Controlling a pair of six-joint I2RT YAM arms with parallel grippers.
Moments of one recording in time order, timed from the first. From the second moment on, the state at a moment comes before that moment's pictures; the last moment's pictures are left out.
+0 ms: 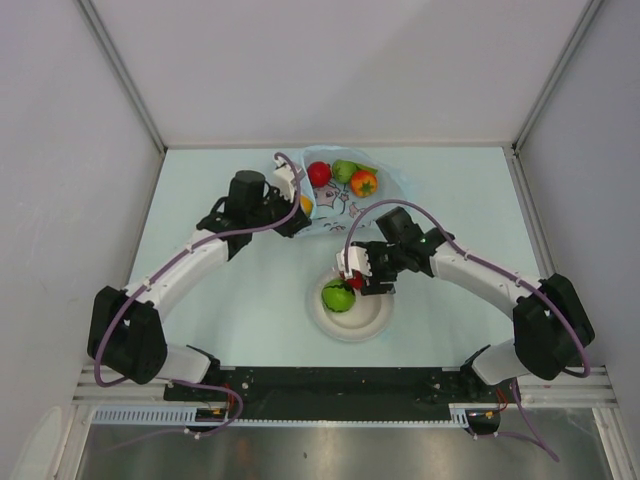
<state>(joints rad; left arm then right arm) -0.43 1.39 1.05 -0.18 0.43 -0.04 0.65 1.45 0.98 -0.55 -0.49 -1.08</state>
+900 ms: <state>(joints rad) -0.47 1.38 1.03 -0.19 0.43 -0.04 0.71 1.50 0.94 -0.44 -0.43 -1.00</state>
